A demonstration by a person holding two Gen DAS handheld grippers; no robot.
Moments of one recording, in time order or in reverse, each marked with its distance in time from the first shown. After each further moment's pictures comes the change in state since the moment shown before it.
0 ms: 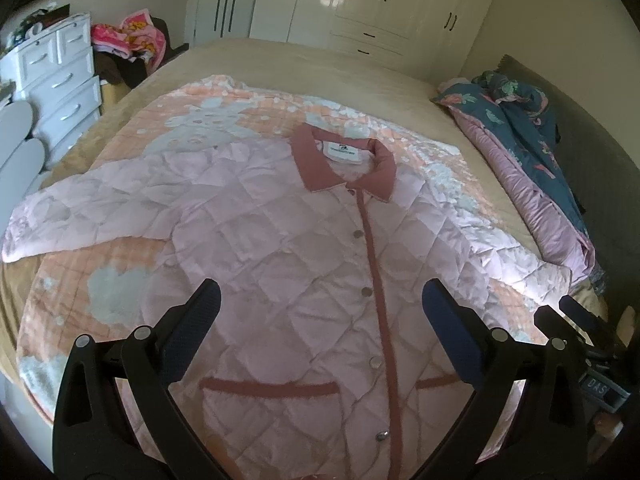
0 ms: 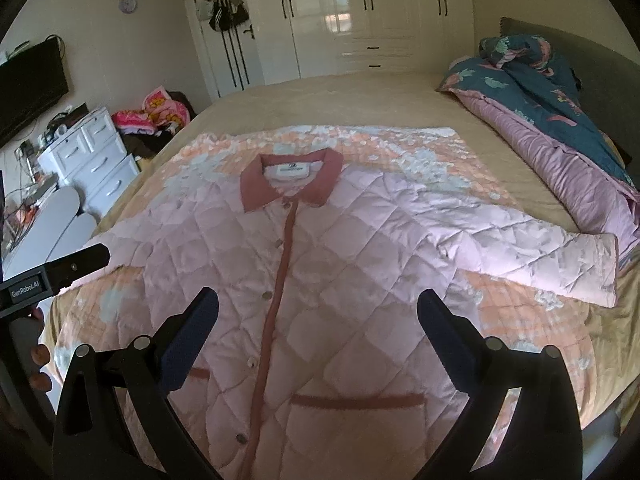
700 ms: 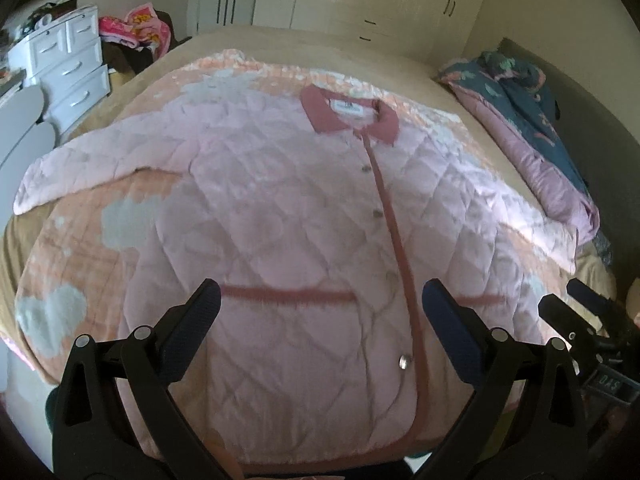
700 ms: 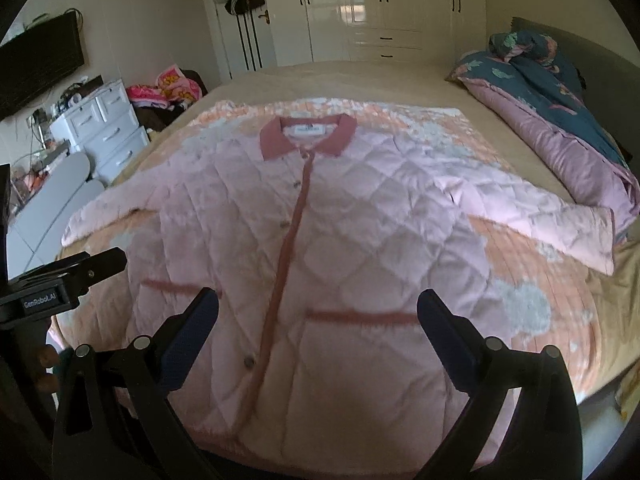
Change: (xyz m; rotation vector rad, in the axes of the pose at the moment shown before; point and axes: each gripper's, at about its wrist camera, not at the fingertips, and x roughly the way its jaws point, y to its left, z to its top) left arm -0.024 0.010 -0.090 0.016 0.025 0.030; right arm -0.028 0.023 -0.079 -0.060 0.046 0.018
